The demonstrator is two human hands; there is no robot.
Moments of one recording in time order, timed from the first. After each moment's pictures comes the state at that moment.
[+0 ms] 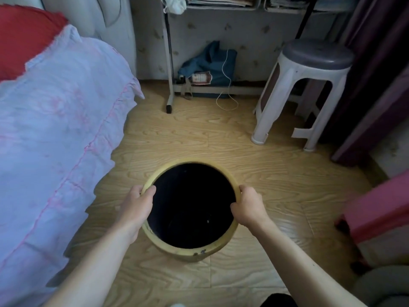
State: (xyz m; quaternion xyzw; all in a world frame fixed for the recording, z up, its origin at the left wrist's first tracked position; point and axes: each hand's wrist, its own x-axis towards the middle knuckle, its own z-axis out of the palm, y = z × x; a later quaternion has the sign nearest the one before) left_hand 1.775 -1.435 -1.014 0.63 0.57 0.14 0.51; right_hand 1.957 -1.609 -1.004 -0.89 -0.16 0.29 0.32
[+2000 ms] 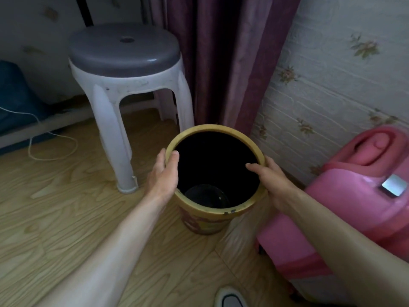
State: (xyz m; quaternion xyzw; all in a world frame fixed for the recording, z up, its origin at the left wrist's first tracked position) left_hand 2.356 -1.548 -1.037 0.77 0.22 -0.02 0.59; right_hand 2.386 -1.798 -1.038 -0.73 0.19 0.14 0.64
